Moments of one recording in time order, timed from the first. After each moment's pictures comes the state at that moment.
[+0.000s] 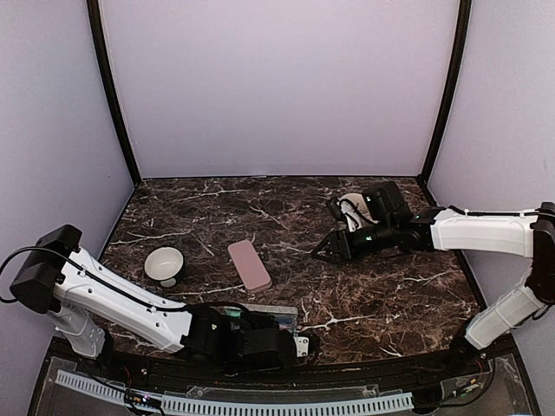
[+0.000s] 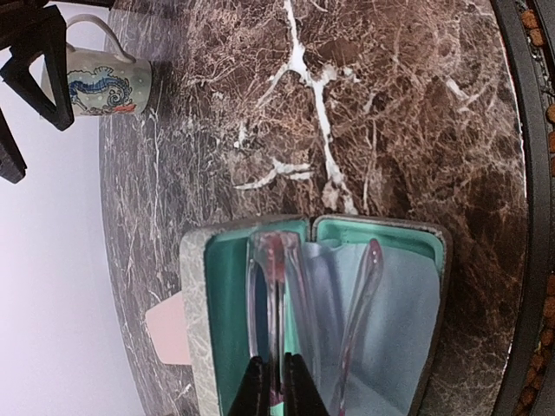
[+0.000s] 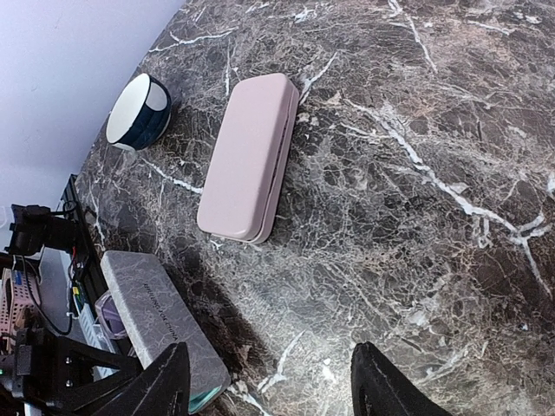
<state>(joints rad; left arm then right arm) -1.57 1.73 1.02 -0.36 -0.75 0.37 0.70 1.44 0.89 -0.19 -0.44 0.38</state>
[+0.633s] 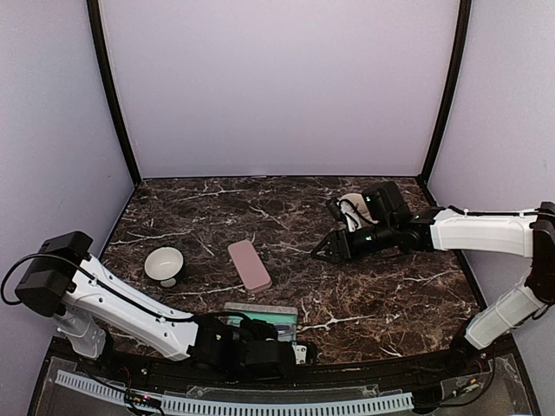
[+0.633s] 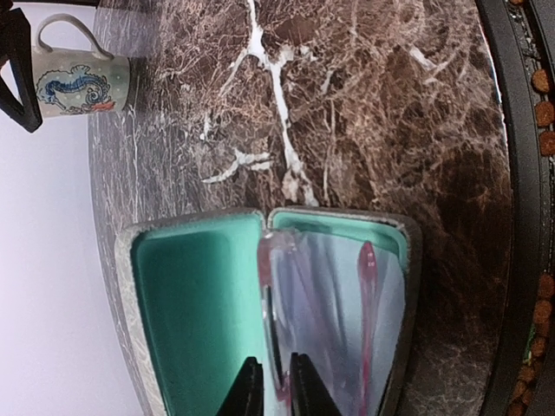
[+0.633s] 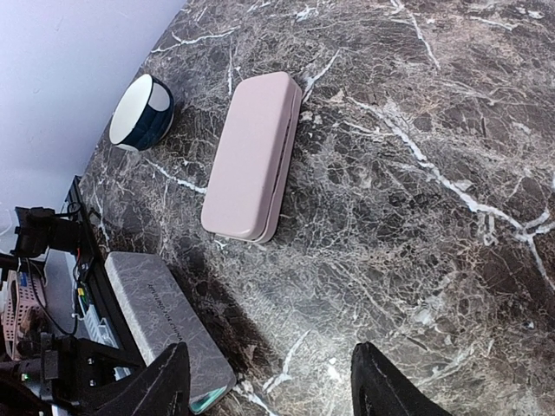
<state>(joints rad) -1.59 1.77 0.99 -0.33 -0.76 0.36 0.70 1.44 0.89 -0.19 -0.45 0.39</state>
